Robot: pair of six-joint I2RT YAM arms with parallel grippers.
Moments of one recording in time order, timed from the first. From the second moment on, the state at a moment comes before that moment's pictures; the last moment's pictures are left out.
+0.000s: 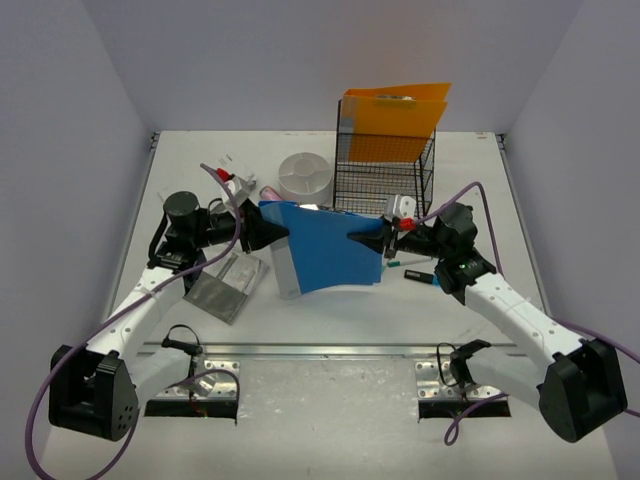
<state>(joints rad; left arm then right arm) -0.17 1.03 0.64 0.30 1.00 -0.16 0.43 1.06 0.60 0.43 -0.87 -0.20</state>
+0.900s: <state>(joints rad) -0.20 0.93 0.52 0.05 0.98 0.20 0.46 1.05 0.41 0.46 -0.90 -0.41</state>
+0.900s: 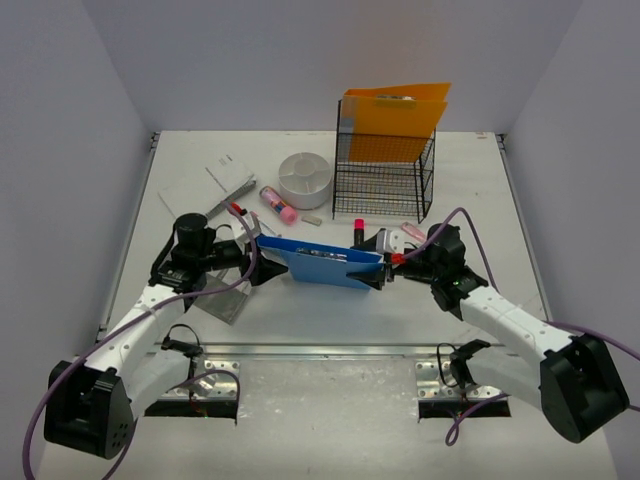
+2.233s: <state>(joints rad) -0.64 1.48 1.47 0.14 0.02 0.10 0.43 1.08 1.01 0.26 0.02 -0.11</state>
